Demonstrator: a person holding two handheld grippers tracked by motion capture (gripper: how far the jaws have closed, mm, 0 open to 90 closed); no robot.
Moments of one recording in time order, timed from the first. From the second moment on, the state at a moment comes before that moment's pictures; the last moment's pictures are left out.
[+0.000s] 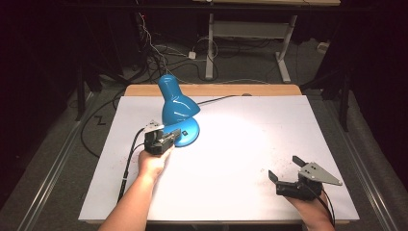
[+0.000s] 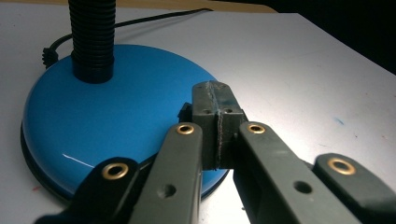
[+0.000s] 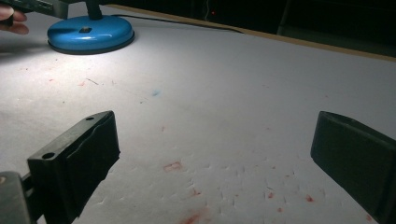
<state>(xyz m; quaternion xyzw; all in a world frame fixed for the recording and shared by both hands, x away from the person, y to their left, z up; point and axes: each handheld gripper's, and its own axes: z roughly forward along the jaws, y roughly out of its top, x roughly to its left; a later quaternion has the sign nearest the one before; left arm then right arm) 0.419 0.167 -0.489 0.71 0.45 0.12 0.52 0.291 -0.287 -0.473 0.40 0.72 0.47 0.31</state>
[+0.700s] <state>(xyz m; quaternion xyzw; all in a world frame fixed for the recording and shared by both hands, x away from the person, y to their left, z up) 0.432 0.156 -0.493 0.72 0.47 0.12 0.49 0.292 -0.287 -0.474 0.40 0.72 0.48 0.31</state>
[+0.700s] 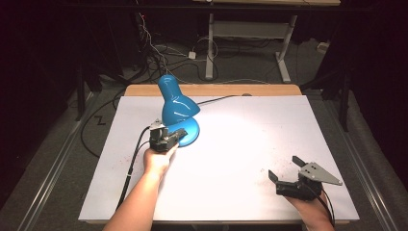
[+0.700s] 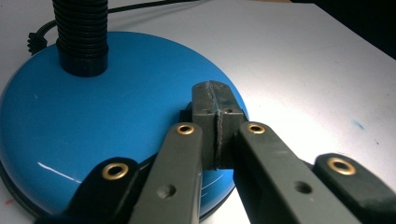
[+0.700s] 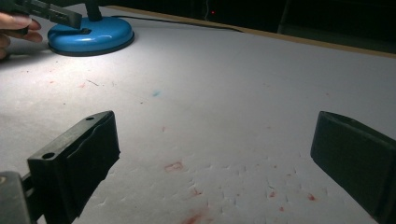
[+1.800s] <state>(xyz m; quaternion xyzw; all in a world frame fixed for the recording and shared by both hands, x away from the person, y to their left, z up) 0.436 0.153 -0.494 0.72 0.47 0.12 0.49 0.289 -0.286 -0.473 0.40 0.72 0.48 0.31</state>
